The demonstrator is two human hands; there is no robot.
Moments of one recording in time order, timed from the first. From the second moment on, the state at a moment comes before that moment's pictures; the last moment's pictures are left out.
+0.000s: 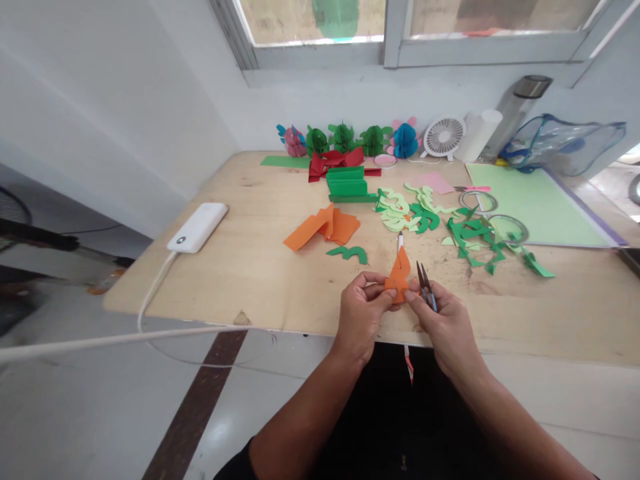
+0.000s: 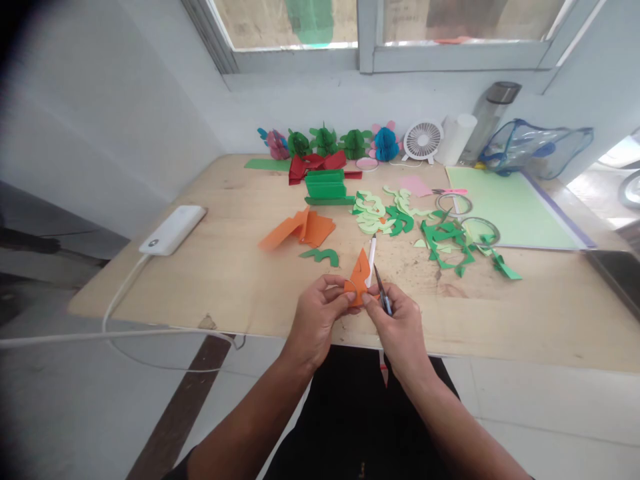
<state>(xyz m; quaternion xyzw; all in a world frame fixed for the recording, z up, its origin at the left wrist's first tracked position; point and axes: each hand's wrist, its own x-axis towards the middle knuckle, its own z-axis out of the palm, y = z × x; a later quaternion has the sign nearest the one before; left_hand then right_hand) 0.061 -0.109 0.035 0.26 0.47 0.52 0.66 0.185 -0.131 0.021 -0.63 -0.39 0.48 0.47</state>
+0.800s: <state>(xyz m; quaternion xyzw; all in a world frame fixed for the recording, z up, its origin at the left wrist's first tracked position) 0.045 -0.074 0.054 0.41 0.49 0.46 0.61 0.220 -0.089 0.054 -0.57 -0.60 0.45 0.33</state>
